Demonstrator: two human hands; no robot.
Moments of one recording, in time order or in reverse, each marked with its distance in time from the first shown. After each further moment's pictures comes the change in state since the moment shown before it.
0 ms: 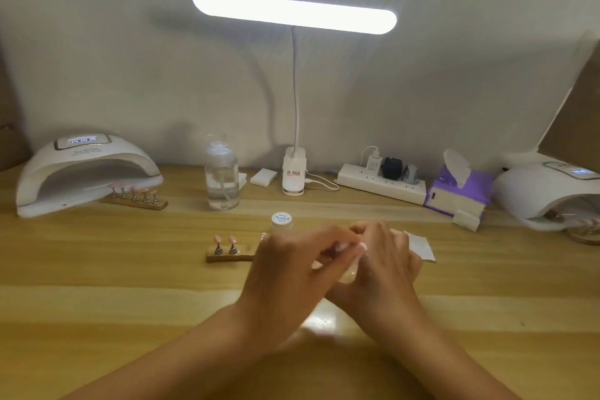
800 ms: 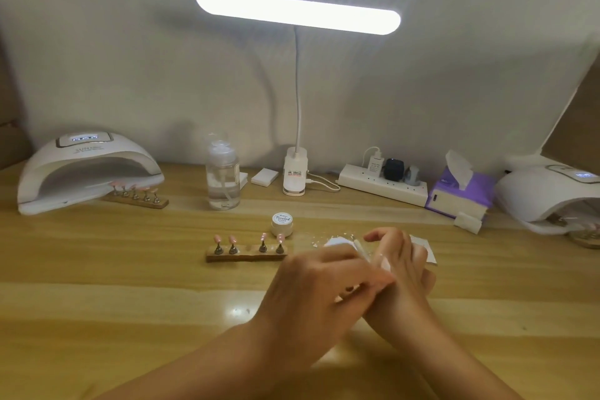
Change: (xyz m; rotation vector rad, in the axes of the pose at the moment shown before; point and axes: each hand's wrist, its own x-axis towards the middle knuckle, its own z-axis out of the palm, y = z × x) left_hand -0.007 0.016 0.007 -0.004 -0.081 0.187; right_hand 0.002 0.008 -0.003 0.020 0.022 0.145
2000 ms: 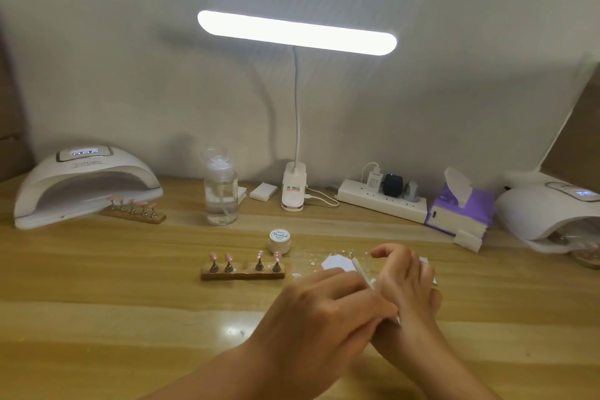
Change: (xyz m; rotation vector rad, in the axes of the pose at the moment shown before) left_hand 0.002 0.000 -0.004 0.095 -0.115 0.122; right_hand 0.001 0.005 -0.006 0.004 0.000 -0.035
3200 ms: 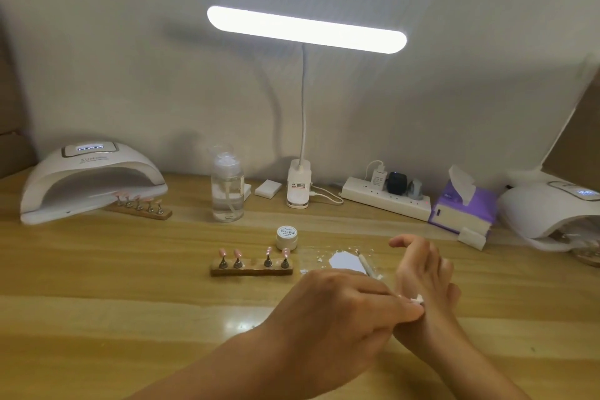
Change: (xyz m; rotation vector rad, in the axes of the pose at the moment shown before) left_hand 0.010 0.006 -0.011 -0.101 -0.177 0.006; right_hand 0.004 0.005 -0.004 -0.040 0.022 0.090
